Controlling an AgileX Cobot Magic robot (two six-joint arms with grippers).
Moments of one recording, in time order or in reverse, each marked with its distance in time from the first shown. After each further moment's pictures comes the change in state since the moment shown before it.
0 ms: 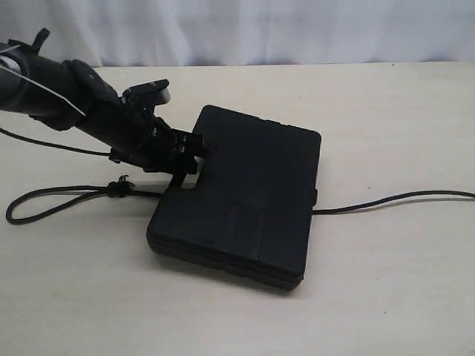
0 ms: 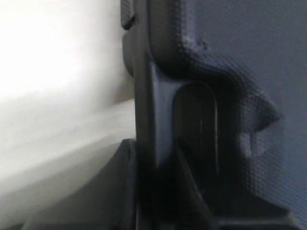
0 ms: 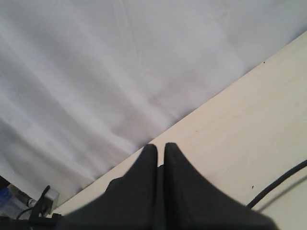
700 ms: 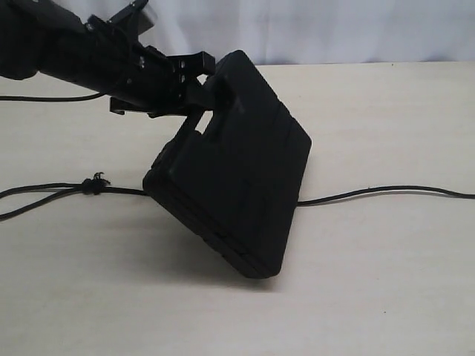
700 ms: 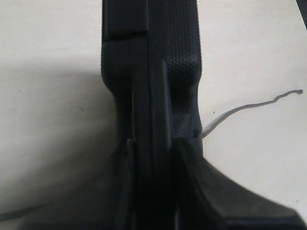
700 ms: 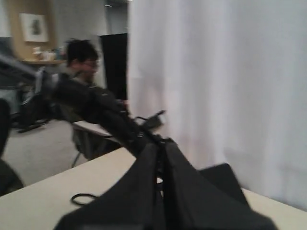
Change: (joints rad) left arm 0.000 -0.247 -0.014 -0.150 0.068 -0.020; right arm 0.000 0.088 -0.444 0.707 0.608 -1.250
